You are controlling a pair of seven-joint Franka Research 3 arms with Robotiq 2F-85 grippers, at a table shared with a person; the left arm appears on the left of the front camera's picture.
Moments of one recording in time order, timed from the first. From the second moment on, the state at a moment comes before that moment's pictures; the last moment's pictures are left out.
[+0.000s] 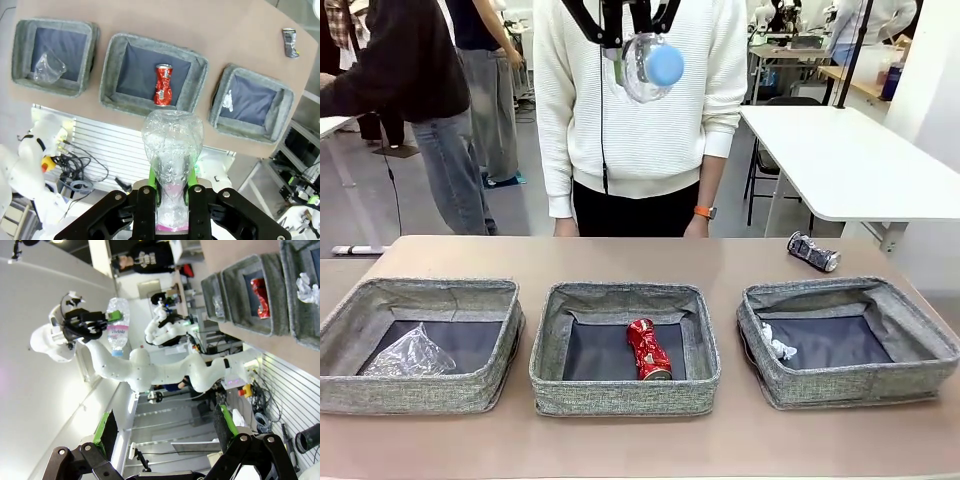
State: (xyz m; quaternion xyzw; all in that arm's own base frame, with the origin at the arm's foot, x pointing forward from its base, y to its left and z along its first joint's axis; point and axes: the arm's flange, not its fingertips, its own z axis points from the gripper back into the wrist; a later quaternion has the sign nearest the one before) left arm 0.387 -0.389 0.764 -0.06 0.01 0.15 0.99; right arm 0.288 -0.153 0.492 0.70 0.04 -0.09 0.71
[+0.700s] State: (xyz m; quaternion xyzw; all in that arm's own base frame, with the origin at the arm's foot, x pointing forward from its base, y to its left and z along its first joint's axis) left arm 0.387 -0.389 0.763 -0.06 0.01 0.15 0.99; right arm 0.288 -0.153 0.492 0.70 0.04 -0.09 0.71
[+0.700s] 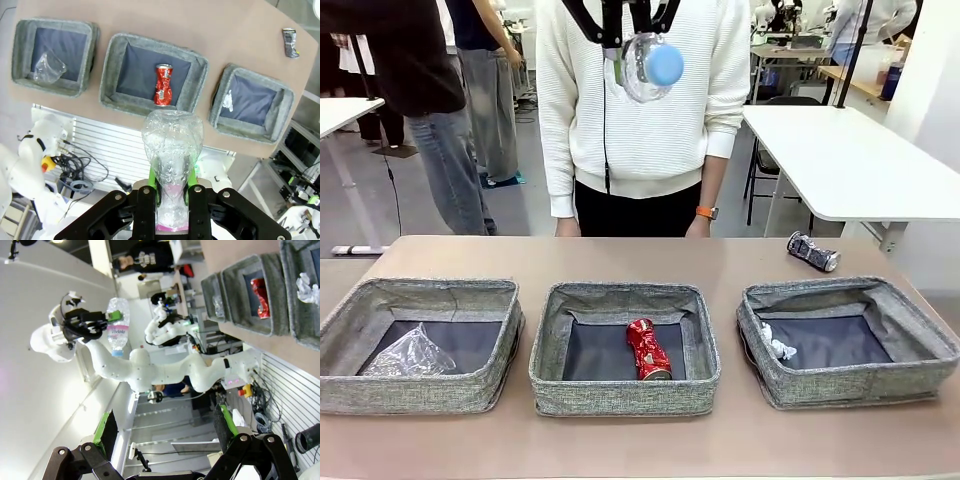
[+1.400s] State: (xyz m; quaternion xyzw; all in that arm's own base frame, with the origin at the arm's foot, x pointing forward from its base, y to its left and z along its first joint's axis) left arm 0.387 -0.389 0.763 -0.06 0.01 0.15 0.99; right arm 0.288 -0.153 0.492 0.70 0.04 -0.09 0.71
